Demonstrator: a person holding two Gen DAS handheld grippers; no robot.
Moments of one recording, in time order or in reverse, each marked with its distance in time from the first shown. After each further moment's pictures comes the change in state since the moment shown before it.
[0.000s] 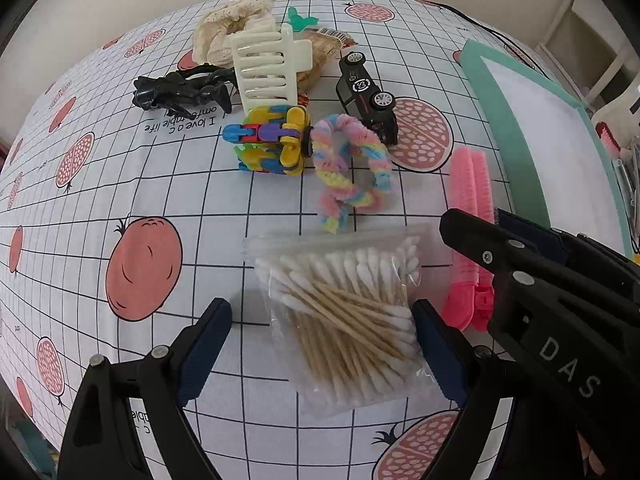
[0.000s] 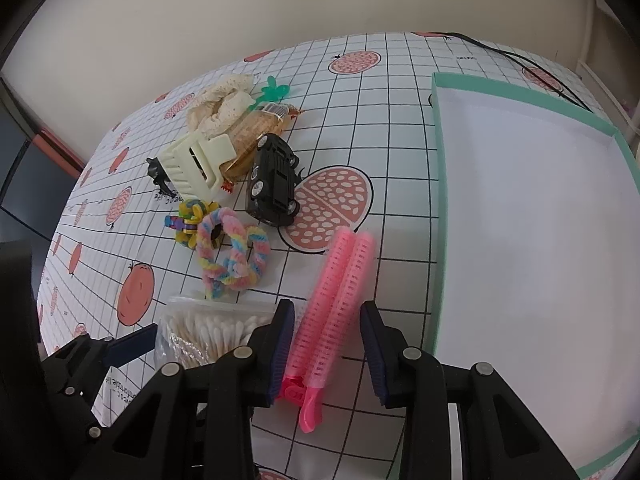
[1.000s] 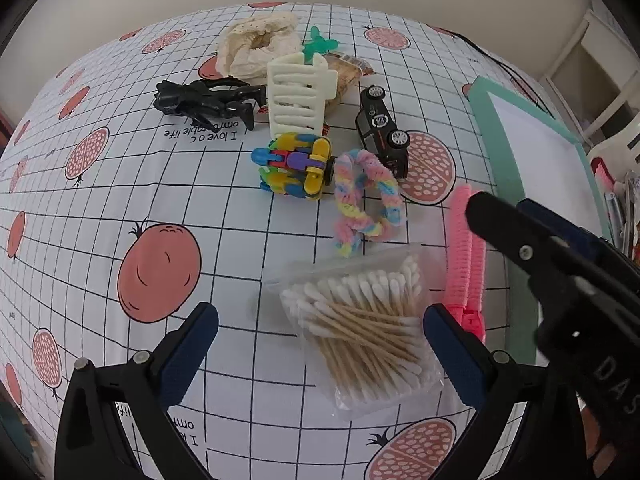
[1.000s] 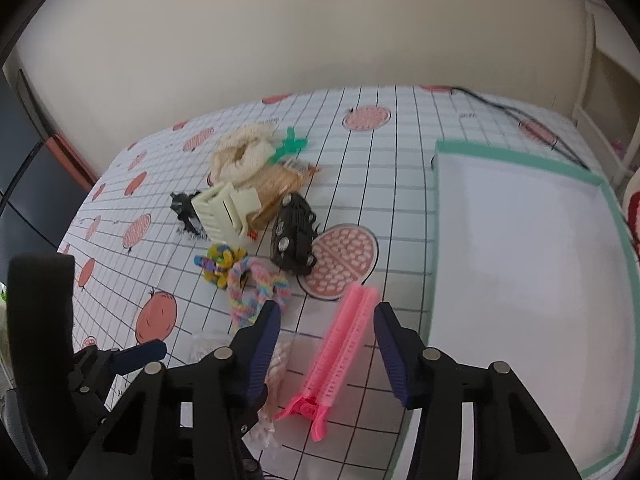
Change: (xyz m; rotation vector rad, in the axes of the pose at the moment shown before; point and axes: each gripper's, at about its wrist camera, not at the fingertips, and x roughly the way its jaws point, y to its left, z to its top) left arm -0.015 0.015 0.000 -0.078 -0.037 -0.037; right arm -0.032 0.010 0.010 -0.051 -0.124 0.002
